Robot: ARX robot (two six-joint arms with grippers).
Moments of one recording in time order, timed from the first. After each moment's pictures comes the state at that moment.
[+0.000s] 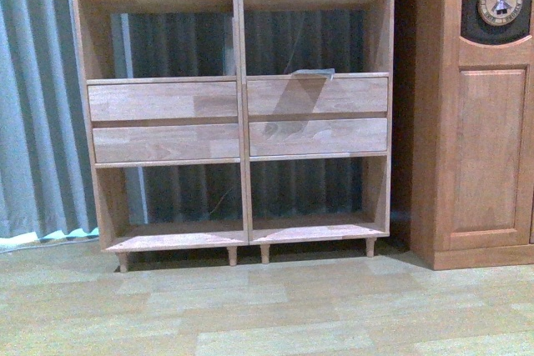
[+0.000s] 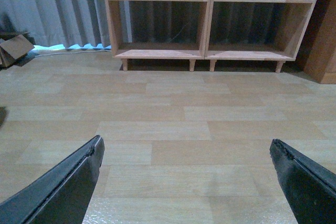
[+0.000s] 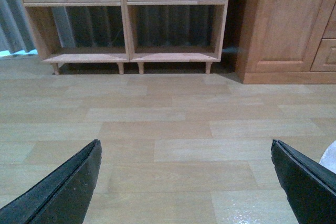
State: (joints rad) left arm 0.00 0.00 0.01 0.00 0.00 0.00; right arm 0.00 0.00 0.01 0.00 0.00 0.00
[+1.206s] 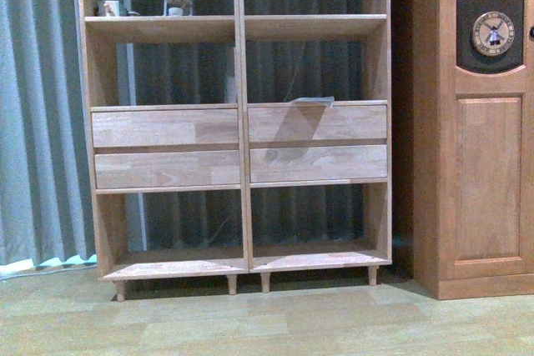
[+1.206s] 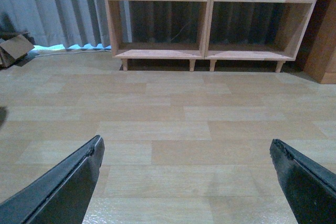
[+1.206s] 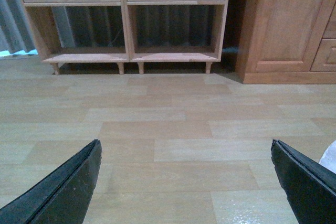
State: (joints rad) left arm 0.00 0.00 0.01 0.00 0.00 0.00; right arm 0.00 0.00 0.01 0.00 0.00 0.00
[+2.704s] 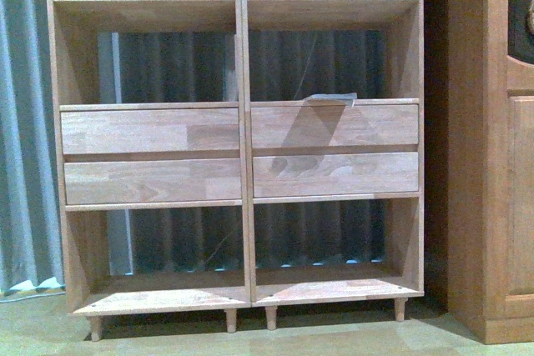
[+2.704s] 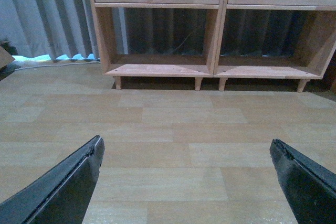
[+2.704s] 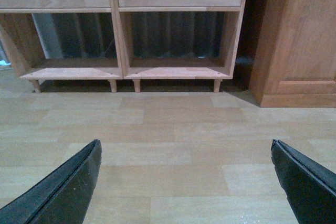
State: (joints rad) left arm 0.00 0.00 0.01 0.00 0.00 0.00; right arm 0.00 0.00 0.01 0.00 0.00 0.00
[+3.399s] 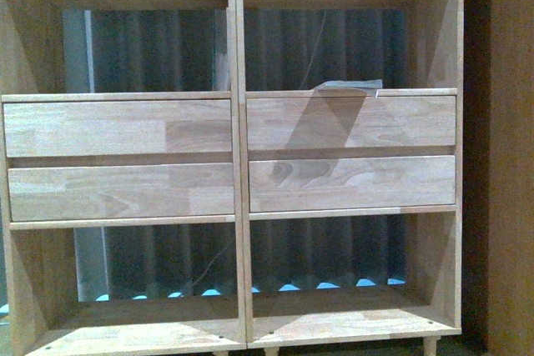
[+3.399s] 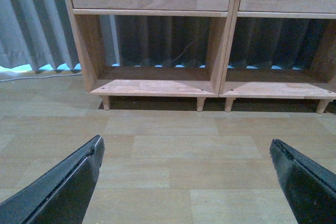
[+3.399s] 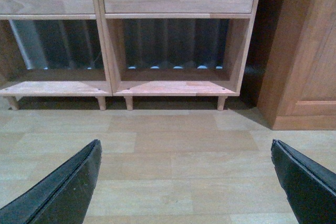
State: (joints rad) left arm 0.00 0.00 0.01 0.00 0.00 0.00; right arm 0.00 0.00 0.01 0.00 0.00 0.00
